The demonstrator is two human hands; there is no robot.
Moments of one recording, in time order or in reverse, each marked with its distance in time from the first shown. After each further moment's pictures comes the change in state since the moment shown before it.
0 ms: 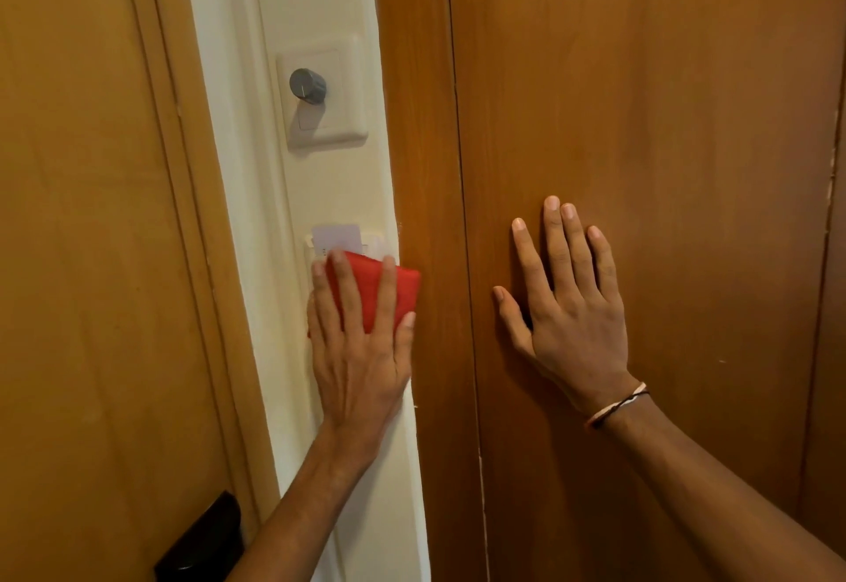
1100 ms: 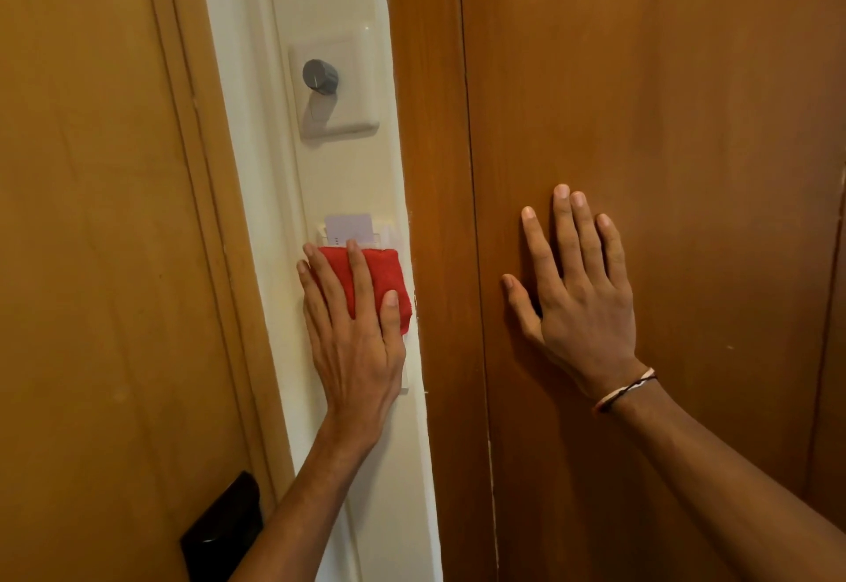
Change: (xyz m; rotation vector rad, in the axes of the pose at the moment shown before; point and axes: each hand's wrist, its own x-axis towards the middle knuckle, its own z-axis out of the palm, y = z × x) left_hand 0.000 -0.002 -0.014 -0.120 -0.038 -0.209; right_hand 0.001 -0.002 -0.003 0.002 -0.010 0.004
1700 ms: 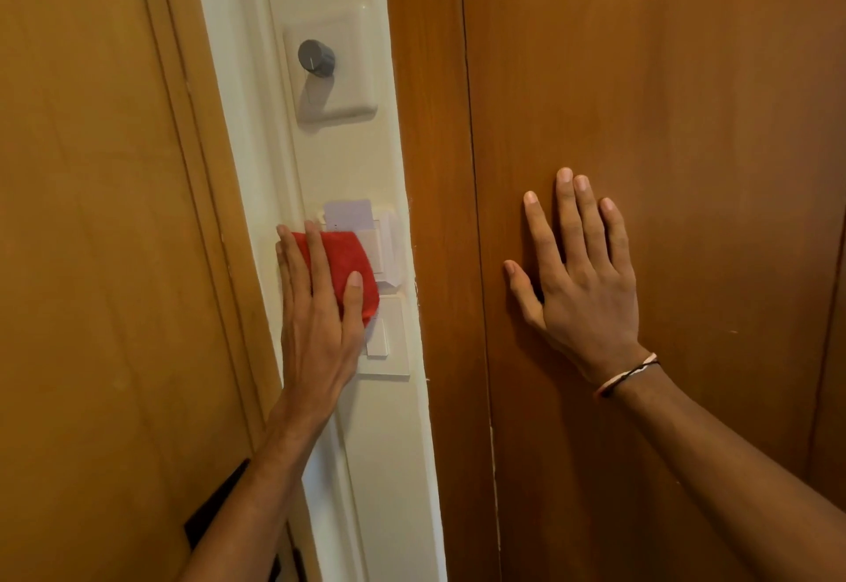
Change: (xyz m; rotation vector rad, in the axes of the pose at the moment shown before) left_hand 0.021 -0.031 -0.020 -0.202 -0.085 -0.004; right_hand 0.000 0.001 0.000 -0.010 -0.002 -0.002
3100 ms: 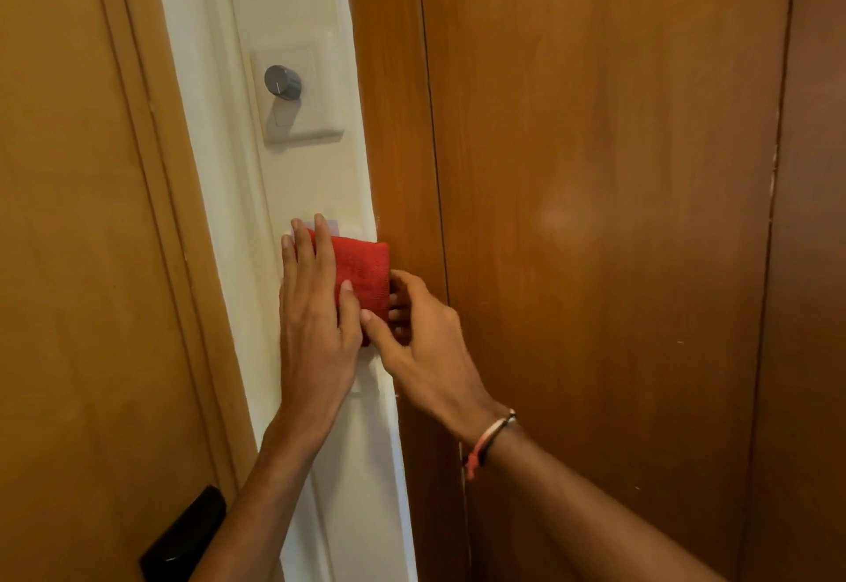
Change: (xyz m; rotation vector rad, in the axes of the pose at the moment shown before) left_hand 0.002 0.050 -0.005 -0.147 0.009 0.073; right_hand 0.016 -0.112 -0.058 1.223 -0.555 0.425
